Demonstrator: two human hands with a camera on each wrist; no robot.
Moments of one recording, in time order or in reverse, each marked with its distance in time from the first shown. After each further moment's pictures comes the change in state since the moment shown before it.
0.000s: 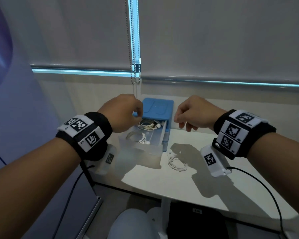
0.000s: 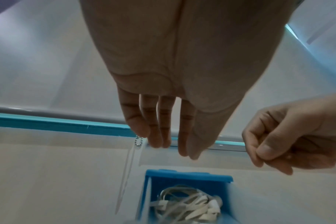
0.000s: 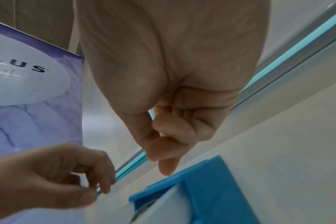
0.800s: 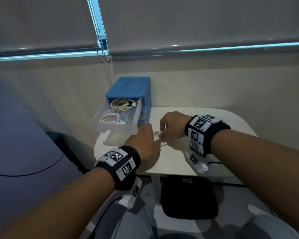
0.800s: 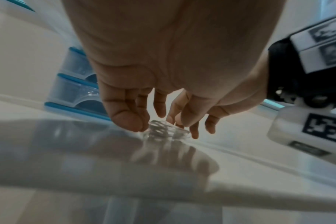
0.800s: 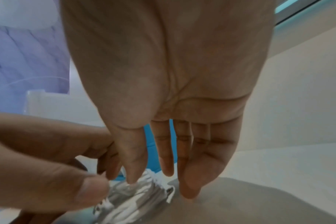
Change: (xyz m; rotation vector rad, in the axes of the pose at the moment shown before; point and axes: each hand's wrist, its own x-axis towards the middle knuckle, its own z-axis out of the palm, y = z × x) left_hand -0.029 0.102 0.146 -0.276 -0.380 -0.205; right_hand -0.015 0.078 0.064 -0.341 -0.245 0.097
